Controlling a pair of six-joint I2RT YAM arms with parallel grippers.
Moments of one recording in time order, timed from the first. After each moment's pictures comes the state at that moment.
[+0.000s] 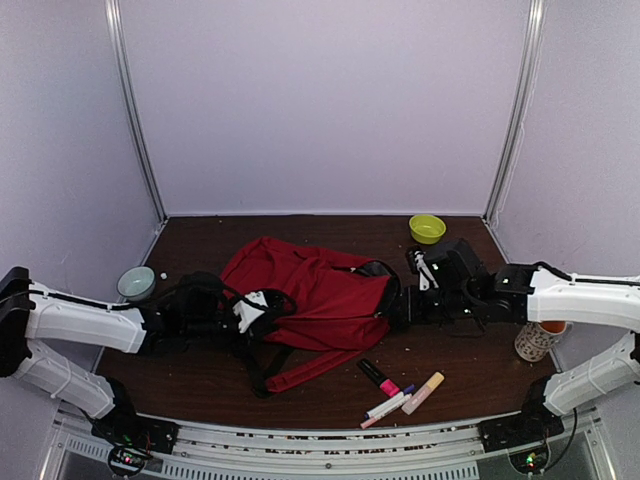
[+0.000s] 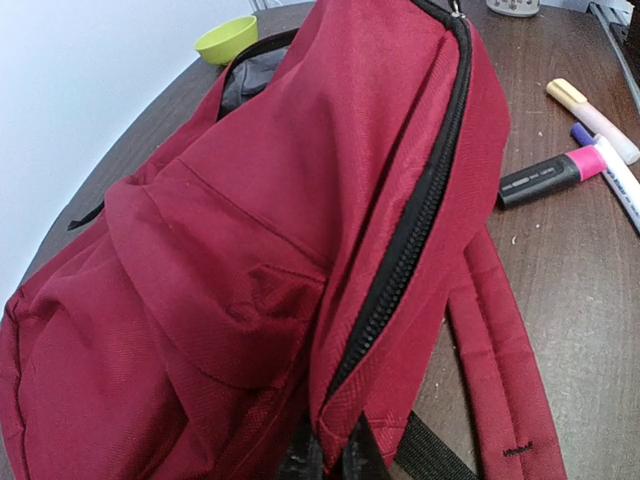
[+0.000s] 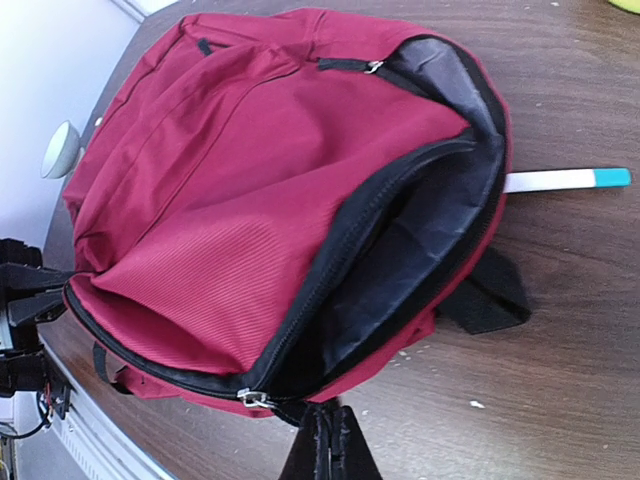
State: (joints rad) left arm -0.87 1.31 0.51 0.26 0.11 0.35; right arm 0.88 1.24 0.82 -0.34 0.10 0.71
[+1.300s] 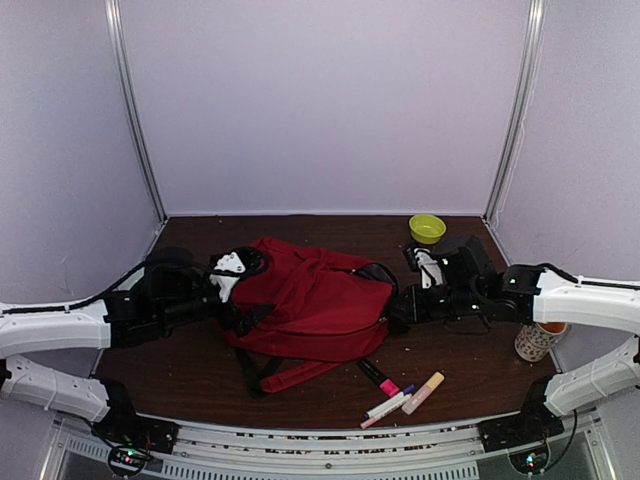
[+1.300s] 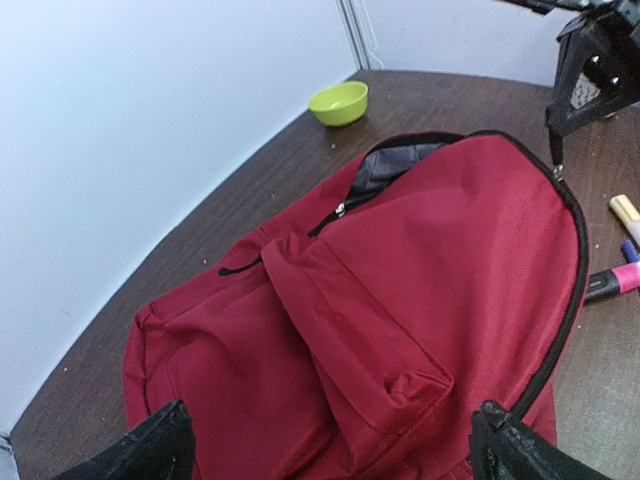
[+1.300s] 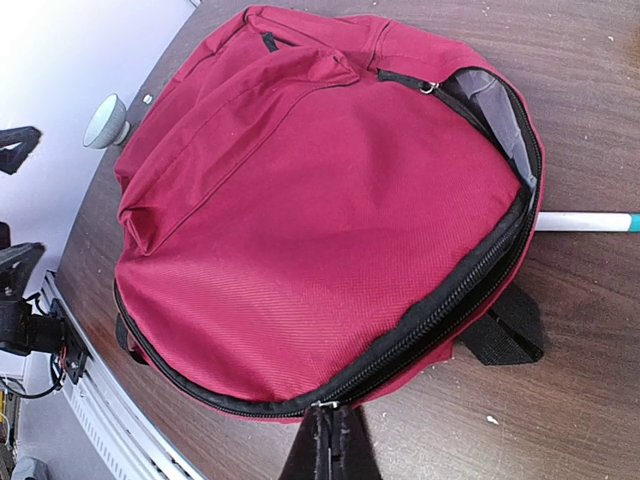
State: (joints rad) left arm -0.88 1.06 0.59 0.13 -0.07 0.27; right arm 0.85 1.19 0.79 -0.28 -0.02 0.60
